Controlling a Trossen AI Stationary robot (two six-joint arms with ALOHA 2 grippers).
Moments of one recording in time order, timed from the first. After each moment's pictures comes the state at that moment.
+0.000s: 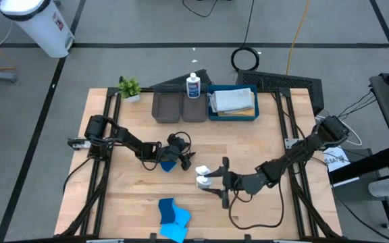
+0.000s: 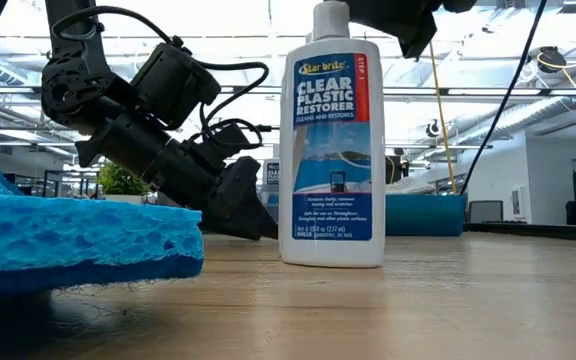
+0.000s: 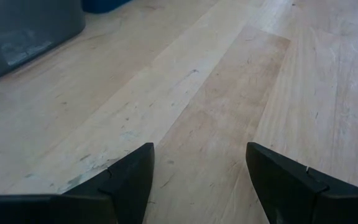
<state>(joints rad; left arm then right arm) -0.10 1.94 0.64 0.71 -0.42 -0.43 0.55 1.61 0.82 0.56 0.55 0.19</state>
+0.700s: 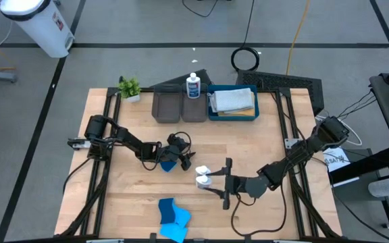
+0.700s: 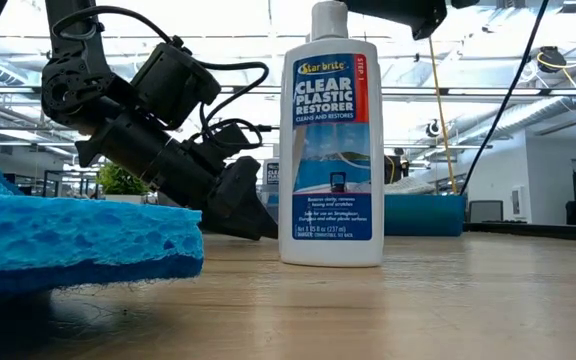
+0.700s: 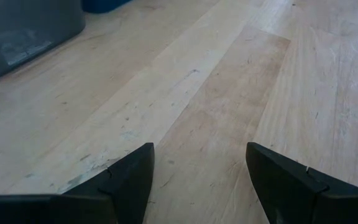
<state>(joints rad) -0.10 1.94 0.64 0.71 -0.42 -0.43 0.59 1.61 0.82 0.60 0.68 0.02</state>
